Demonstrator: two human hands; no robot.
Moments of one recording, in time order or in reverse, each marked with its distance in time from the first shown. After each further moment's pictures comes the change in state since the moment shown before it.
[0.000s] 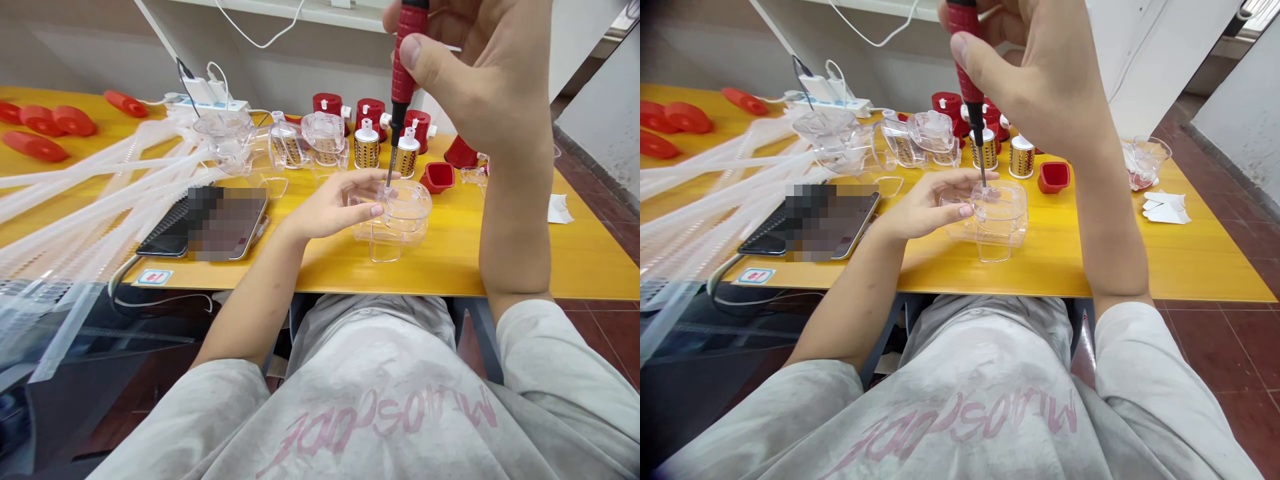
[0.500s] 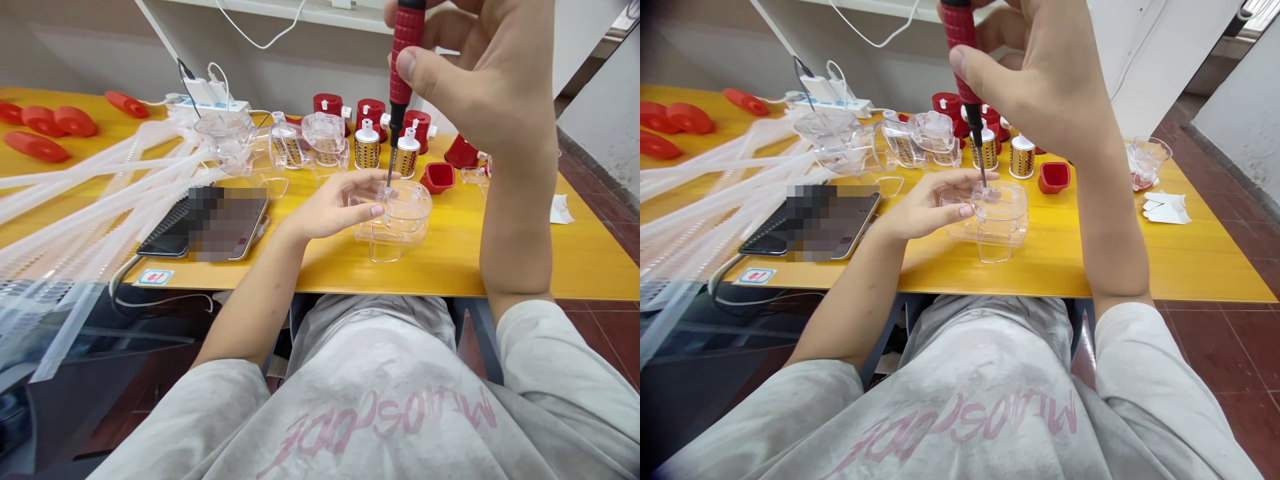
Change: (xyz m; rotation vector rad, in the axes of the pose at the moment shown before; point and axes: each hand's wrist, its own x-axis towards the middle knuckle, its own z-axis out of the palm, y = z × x) left_hand 0.000 -0.001 -0.001 0.011 -0.017 0.001; right_hand -0.001 0.006 -0.002 0.025 0.010 -0.032
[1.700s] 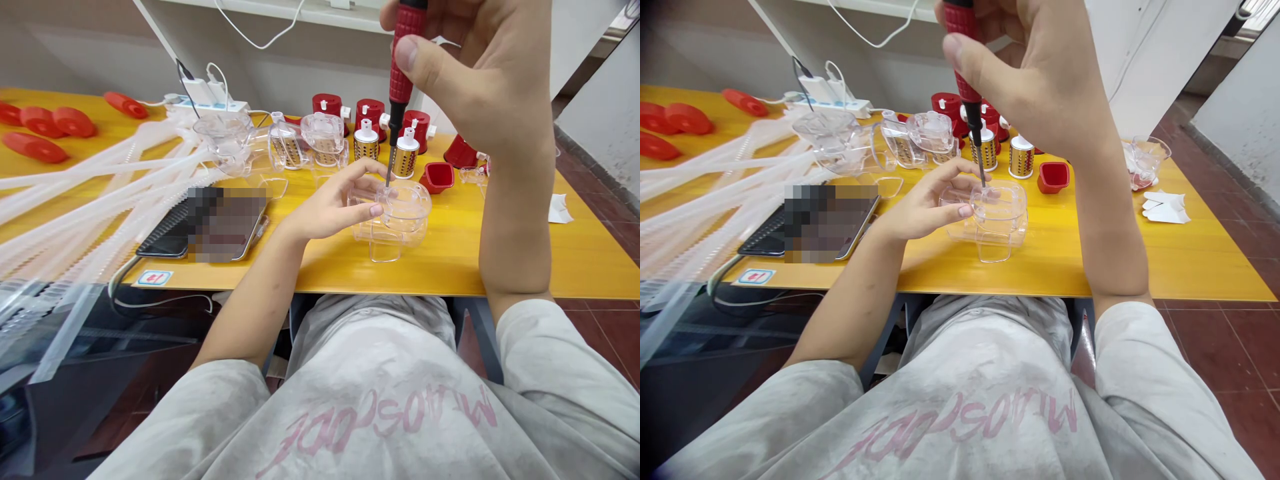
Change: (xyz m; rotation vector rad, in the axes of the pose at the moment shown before) left_hand 0.002 -0.015 -0.004 0.024 -0.032 0.115; right_hand 0.003 -0.001 -0.007 -0.074 -0.138 -0.087
